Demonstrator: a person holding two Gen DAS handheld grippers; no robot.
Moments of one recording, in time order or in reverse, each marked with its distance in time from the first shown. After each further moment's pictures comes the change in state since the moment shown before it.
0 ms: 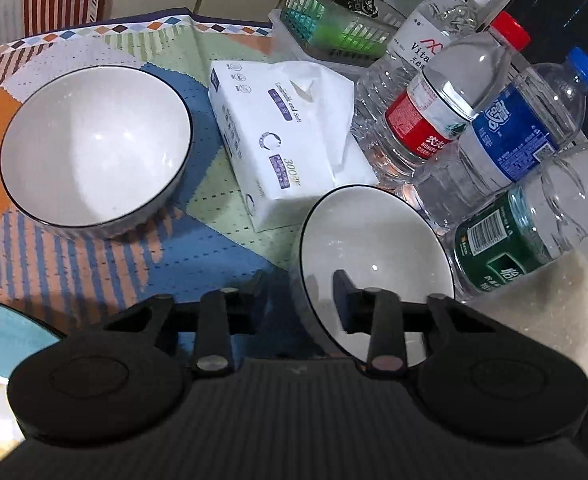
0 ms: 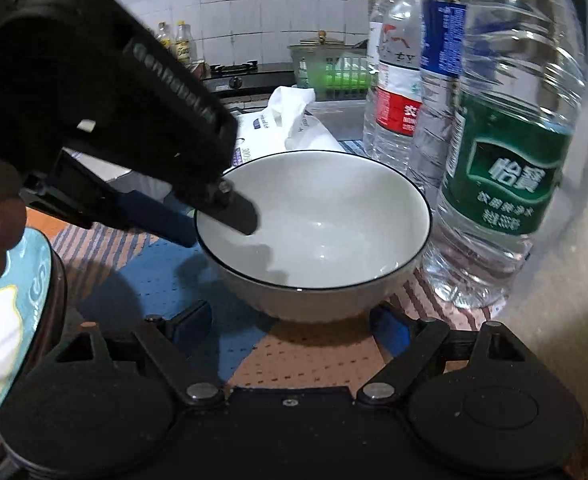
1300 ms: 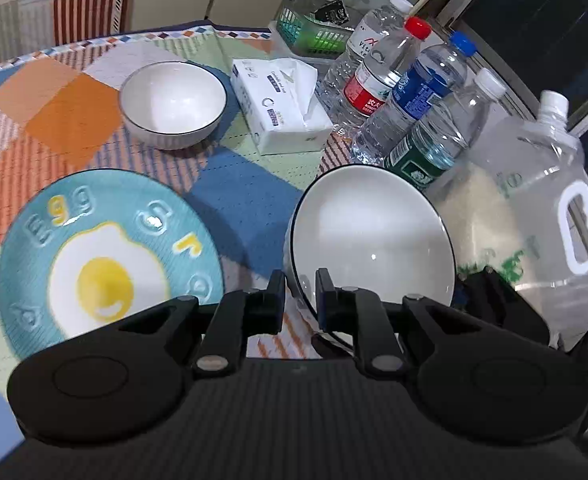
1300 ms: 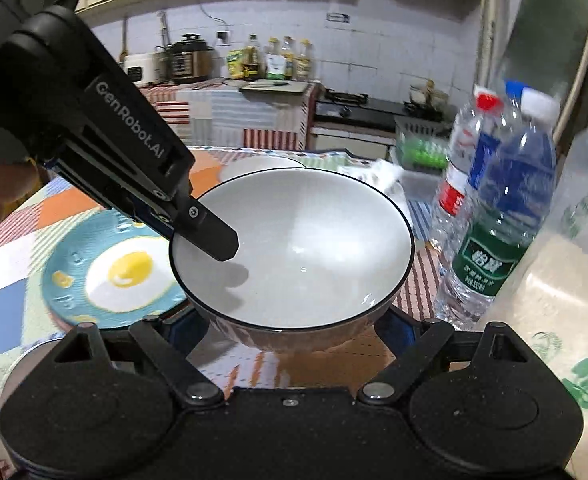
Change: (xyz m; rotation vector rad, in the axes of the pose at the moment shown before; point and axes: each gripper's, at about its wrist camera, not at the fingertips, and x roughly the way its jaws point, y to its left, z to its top) left arm -0.156 -0.026 -0.076 0.036 0.022 0.046; right arm -0.144 0.007 -0.010 -0.276 -0.054 0.239
